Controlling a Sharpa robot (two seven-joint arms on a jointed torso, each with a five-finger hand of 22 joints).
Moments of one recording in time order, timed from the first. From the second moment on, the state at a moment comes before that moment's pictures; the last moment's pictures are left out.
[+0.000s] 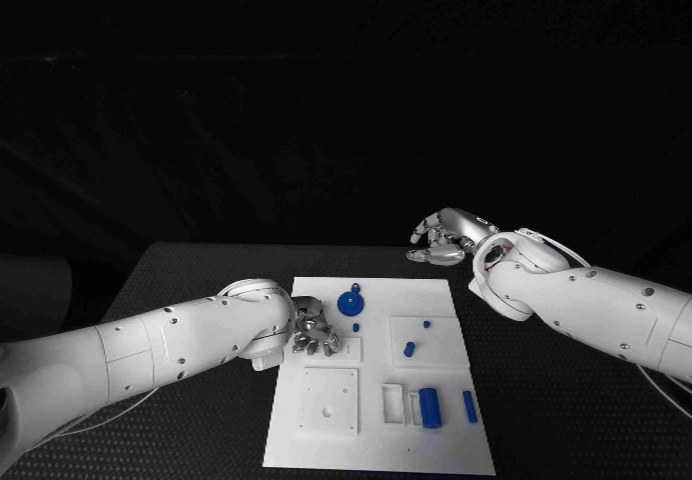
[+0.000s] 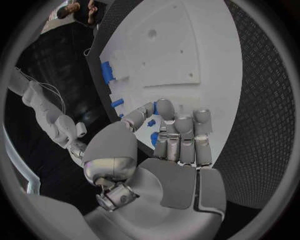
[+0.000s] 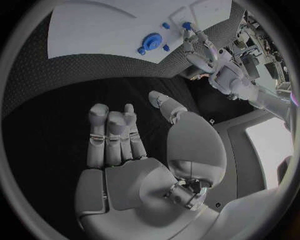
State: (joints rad) left arm 1.16 -0.59 -0.12 1.28 -1.03 0.10 -0.46; left_hand 0.82 0.01 0.64 -0.19 0.29 1.01 0.07 0.27 0.61 1.32 -0.05 0.91 0.59 1.13 -0.15 1.45 0.55 0.05 0.92 -0.13 1.05 1.31; right arm 1.20 -0.67 0.00 1.26 -1.34 -0.39 -0.14; right_hand 0.97 -0.27 0.58 -0.12 0.38 0.92 0.13 0.30 0.45 0.99 0.02 1.18 0.95 1.24 -0.09 1.22 0.96 0.21 1.16 -0.04 0.99 1.31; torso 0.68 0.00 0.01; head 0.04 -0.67
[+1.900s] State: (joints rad) left arm 1.17 -0.59 -0.12 1.28 -1.01 0.13 -0.46; left_hand 0.79 0.11 0.64 -0.27 0.56 1.06 0.04 0.32 0.63 1.35 -0.07 0.92 0.58 1.15 -0.16 1.46 0.55 0.05 0.94 -0.13 1.08 1.31; right arm 1.20 -0.67 0.00 1.26 -1.34 -0.38 -0.14; right_hand 0.97 -0.27 0.58 -0.12 0.38 0.91 0.13 0.30 0.45 0.99 0.02 1.18 0.94 1.24 -0.09 1.22 0.96 0.21 1.16 -0.04 0.99 1.31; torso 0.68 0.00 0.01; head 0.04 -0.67
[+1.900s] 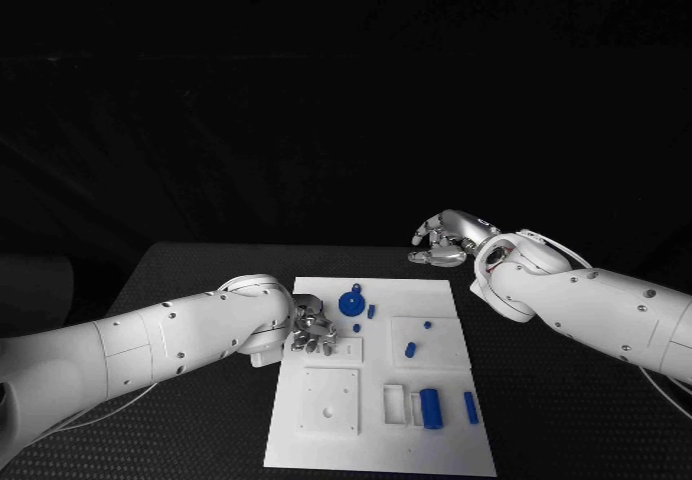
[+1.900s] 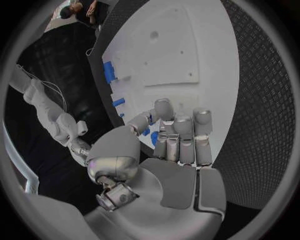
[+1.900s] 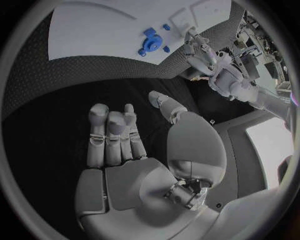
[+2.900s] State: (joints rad) left arm 1.17 -0.61 -0.12 1.30 -1.00 0.12 -0.45; left_hand 0.80 0.10 0.64 -0.27 0.54 1.06 0.05 0.32 0.63 1.35 -0.07 0.92 0.58 1.15 -0.16 1.46 0.55 0.05 0.94 -0.13 1.08 1.31; right arm 1.19 -0.66 -0.01 1.25 -1.37 -0.36 -0.13; right_hand 1.03 -0.25 0.62 -0.18 0.26 0.92 0.13 0.30 0.45 0.99 0.02 1.19 0.93 1.24 -0.09 1.22 0.96 0.21 1.16 -0.04 0.99 1.31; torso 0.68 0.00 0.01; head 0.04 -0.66
